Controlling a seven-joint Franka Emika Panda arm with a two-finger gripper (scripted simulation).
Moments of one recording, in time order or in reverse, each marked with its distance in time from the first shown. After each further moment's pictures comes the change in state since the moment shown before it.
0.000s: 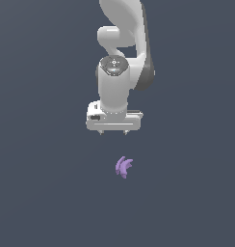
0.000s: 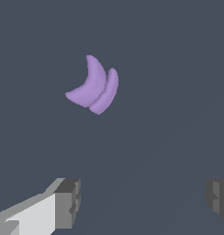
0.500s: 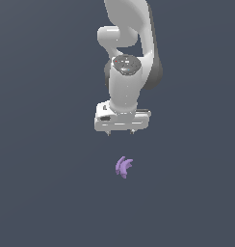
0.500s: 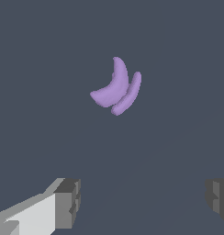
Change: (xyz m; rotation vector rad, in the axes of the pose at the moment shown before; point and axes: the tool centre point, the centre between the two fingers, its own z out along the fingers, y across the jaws) arm 0.002 -0.030 -0.003 -0.001 0.002 -0.078
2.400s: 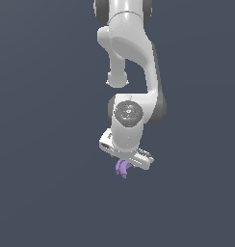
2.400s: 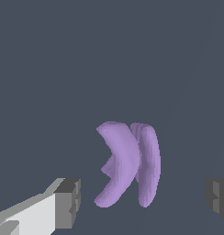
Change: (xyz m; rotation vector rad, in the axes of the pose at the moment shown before) arm 0.088 -0.007 0.073 0.029 -0.016 0.549
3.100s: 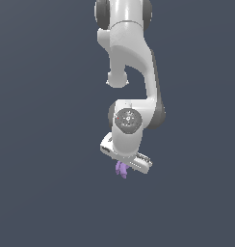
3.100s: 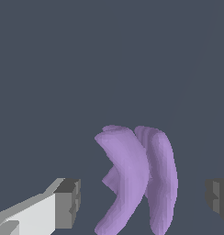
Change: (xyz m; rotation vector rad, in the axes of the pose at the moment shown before) arm 0.003 -0.003 0.022 0.002 0.001 0.030
